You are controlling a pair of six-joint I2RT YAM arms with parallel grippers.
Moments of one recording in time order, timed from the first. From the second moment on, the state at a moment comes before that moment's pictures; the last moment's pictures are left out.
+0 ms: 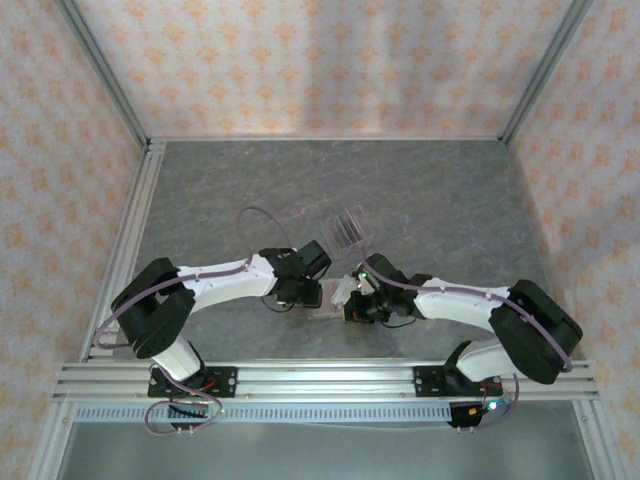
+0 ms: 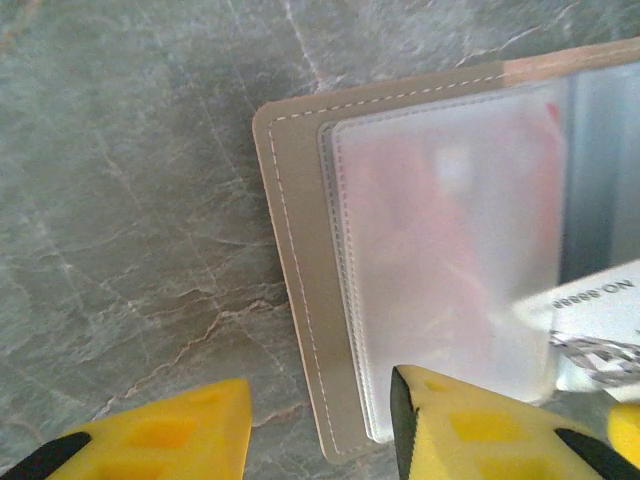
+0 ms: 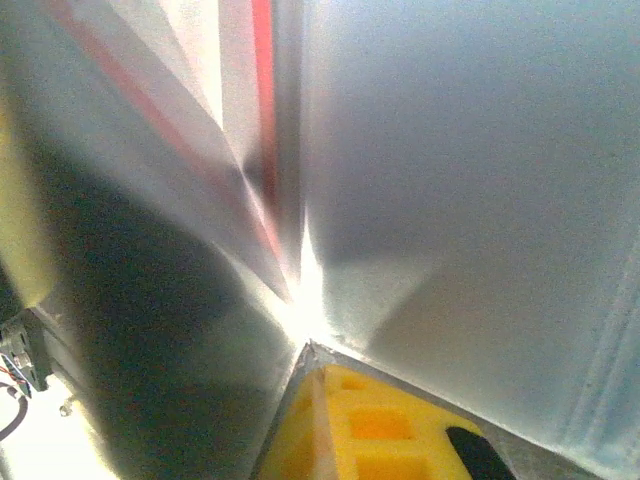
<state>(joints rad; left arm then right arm) -0.84 1.61 0.95 -0.65 0.02 -0.83 0.79 1.37 0.54 -0.23 -0.43 0.79</state>
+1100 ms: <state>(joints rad) -0.88 1.75 1.13 -0.65 0.07 -0.80 0.74 1.47 0.63 -0.37 -0.54 0.72</state>
